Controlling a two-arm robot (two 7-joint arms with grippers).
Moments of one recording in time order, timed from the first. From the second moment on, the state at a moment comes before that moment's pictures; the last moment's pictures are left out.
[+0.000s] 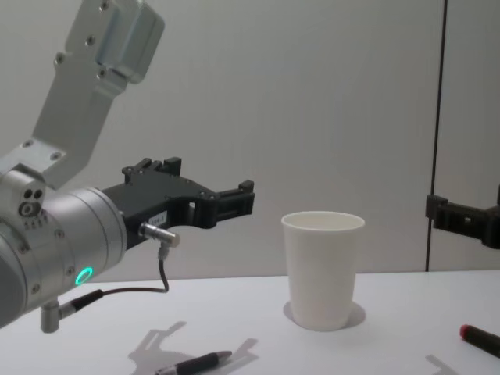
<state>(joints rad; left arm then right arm) -0.24 0.38 0.45 -1.63 -0.20 0.01 -0.01 -0.01 0.34 -0.23 -1.77 0.29 0.03 0.07</state>
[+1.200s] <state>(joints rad) -0.24 0.38 0.45 -1.63 -0.20 0.01 -0.01 -0.07 0.38 -0.20 -1.83 0.28 0.10 0.06</state>
